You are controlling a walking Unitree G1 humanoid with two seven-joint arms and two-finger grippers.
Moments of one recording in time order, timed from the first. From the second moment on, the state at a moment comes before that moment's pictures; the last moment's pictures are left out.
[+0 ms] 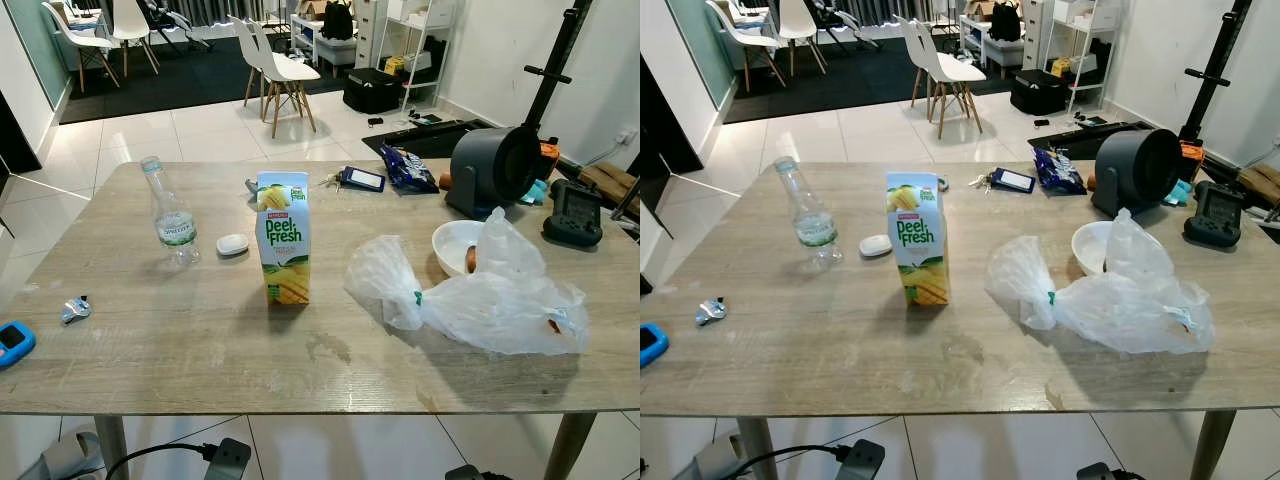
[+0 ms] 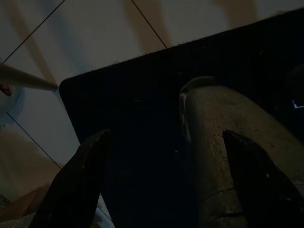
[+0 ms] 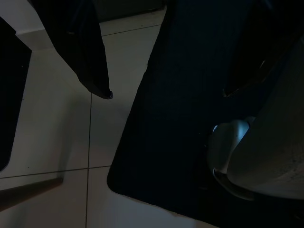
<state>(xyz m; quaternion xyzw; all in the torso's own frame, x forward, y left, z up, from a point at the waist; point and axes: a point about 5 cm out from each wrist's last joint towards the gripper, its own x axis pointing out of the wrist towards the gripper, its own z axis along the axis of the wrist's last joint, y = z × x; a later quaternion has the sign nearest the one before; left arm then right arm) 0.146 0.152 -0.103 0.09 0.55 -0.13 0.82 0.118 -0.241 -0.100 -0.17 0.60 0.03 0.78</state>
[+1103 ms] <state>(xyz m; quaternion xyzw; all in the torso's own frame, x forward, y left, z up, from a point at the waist) 0.147 0.152 -0.103 0.08 0.54 -0.13 0.83 0.118 -0.243 -0.100 -0.17 0.60 0.03 0.78</state>
